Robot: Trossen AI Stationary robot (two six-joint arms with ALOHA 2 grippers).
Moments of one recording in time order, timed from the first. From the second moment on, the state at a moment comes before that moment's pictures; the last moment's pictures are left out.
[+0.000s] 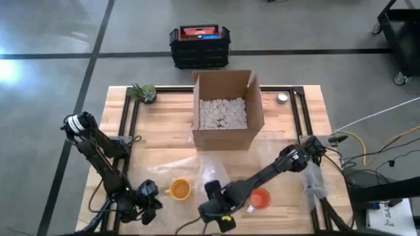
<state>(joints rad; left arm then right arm) -1.10 1.48 0.60 -0.07 -0.49 -1.52 0.52 2.41 2.17 -1.02 0.00 0.18</state>
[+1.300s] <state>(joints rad) -1.10 1.48 0.60 -0.04 -0.49 -1.47 0.63 2.50 2.16 -0.86 0.50 0.50</state>
